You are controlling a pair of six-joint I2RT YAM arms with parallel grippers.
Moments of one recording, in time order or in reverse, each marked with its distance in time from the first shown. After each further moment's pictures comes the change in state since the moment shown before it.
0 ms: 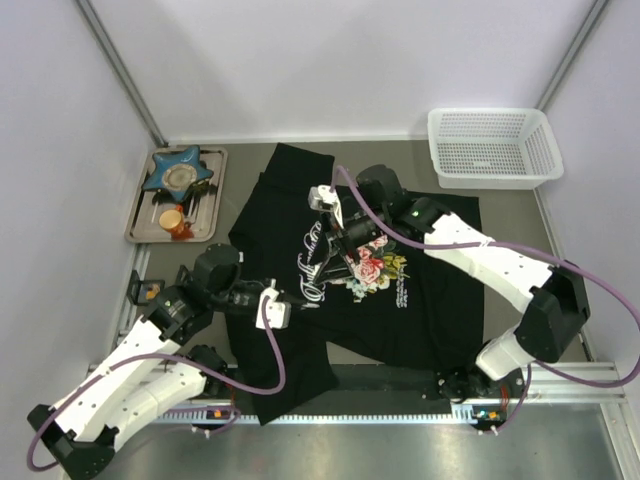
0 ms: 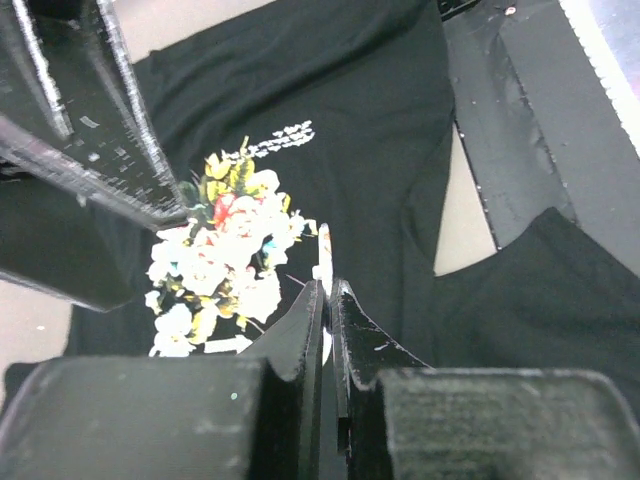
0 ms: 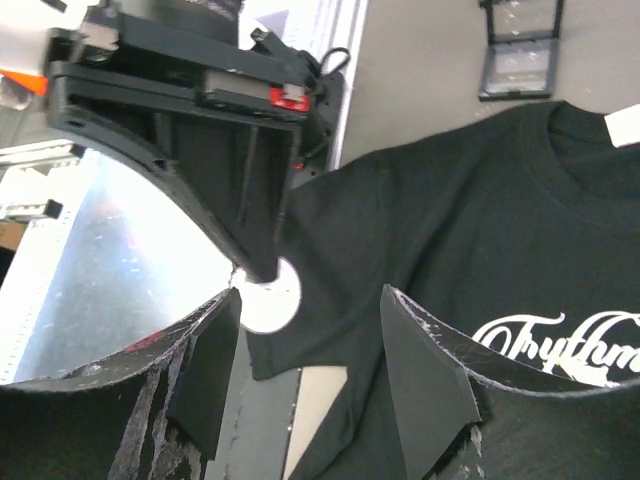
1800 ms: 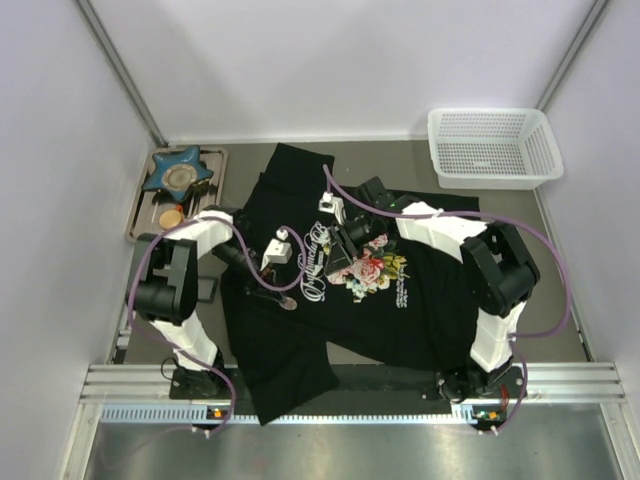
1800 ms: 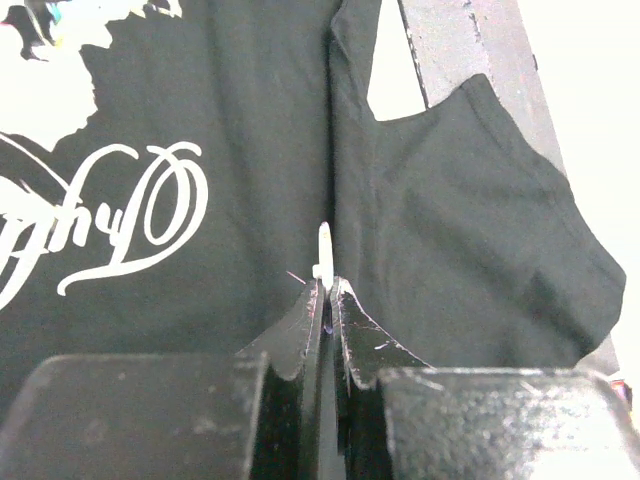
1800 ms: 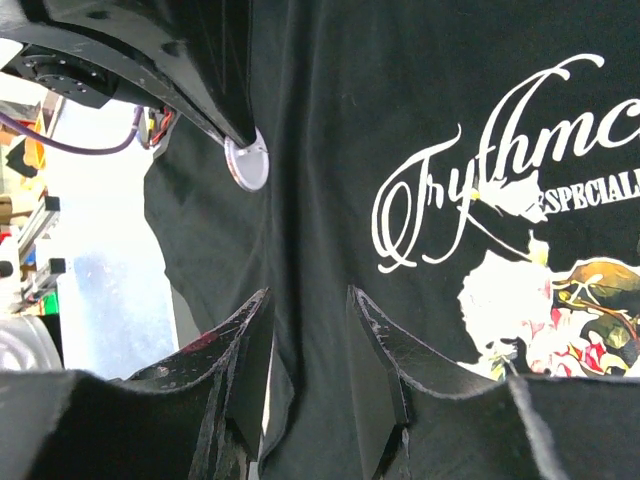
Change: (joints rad) left arm 0.487 1.071 0.298 -0.697 0.219 0.731; right arm -0.158 0.351 -0.023 -0.038 0.102 0.089
